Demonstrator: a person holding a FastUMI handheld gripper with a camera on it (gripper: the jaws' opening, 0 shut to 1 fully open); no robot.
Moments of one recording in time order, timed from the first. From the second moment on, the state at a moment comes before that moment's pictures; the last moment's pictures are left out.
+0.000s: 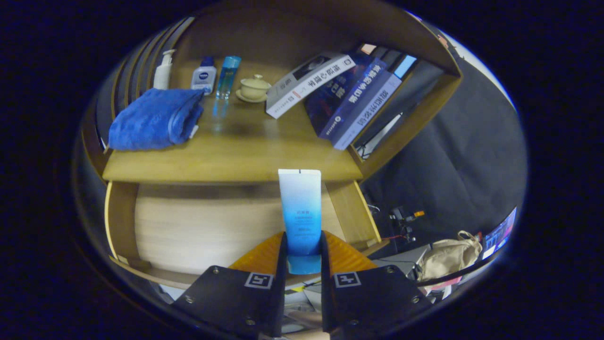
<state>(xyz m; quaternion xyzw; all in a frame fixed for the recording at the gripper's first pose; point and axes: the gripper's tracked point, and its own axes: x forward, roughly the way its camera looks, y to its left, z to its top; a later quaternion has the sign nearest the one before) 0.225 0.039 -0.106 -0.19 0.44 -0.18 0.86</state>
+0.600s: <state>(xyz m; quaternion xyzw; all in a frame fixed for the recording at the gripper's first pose) 0.330 0.076 -0.138 -0.13 0.44 -0.08 0.89</state>
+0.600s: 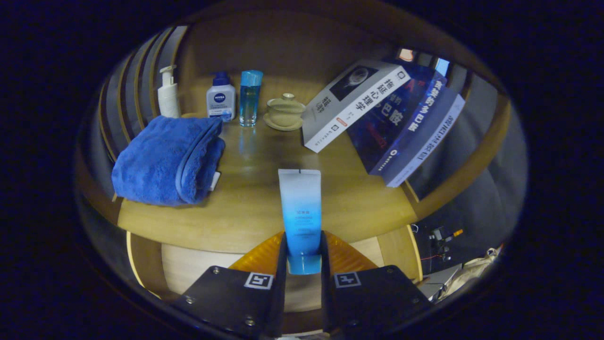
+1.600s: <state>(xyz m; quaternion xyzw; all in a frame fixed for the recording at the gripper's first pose) 0.367 0.107 -0.145 -0.11 0.43 -0.02 0.89</state>
